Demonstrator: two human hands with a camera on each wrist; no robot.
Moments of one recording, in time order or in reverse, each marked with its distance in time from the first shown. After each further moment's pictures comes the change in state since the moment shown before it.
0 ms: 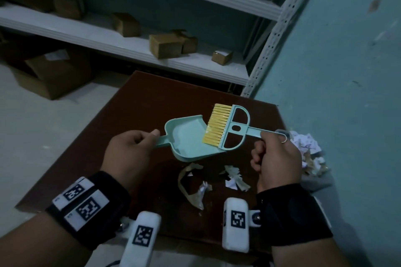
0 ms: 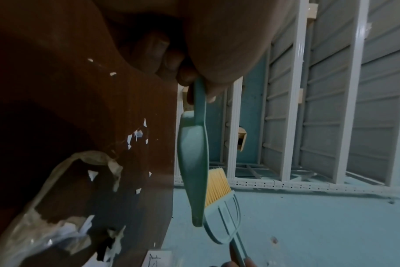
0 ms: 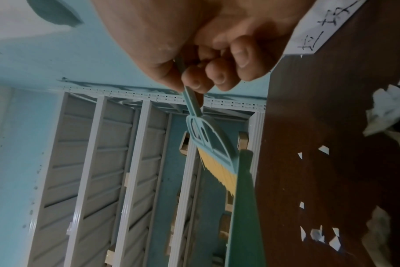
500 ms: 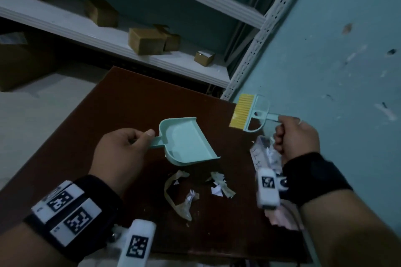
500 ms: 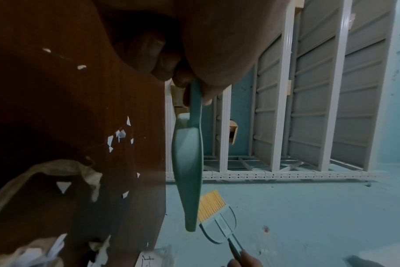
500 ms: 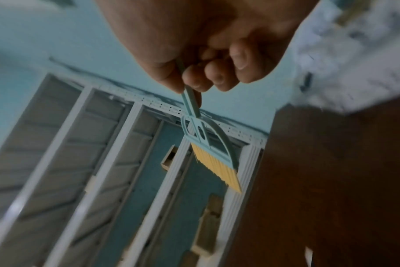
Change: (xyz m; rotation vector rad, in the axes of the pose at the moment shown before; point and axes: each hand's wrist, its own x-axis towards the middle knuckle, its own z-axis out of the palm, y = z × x) left_hand 0.017 0.013 0.003 0.048 -0.096 0.091; right_hand 0.090 -0.048 -0.026 -0.191 0.140 -0.080
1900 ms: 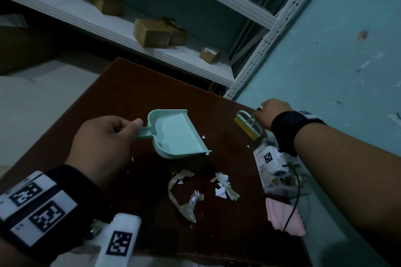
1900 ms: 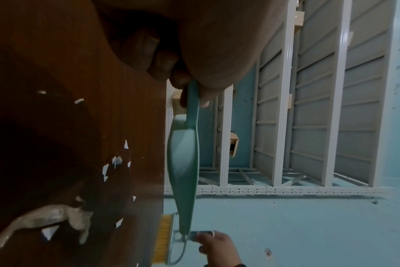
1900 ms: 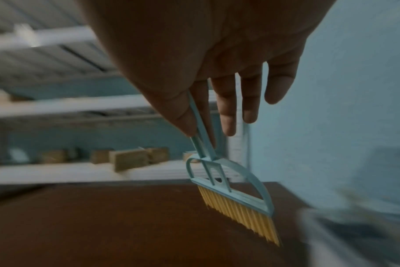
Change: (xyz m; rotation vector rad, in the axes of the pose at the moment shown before) left_hand 0.011 0.001 -0.034 0.057 0.087 0.006; right_hand 0.068 -0.016 0.080 -1.734 -0.389 -0.361
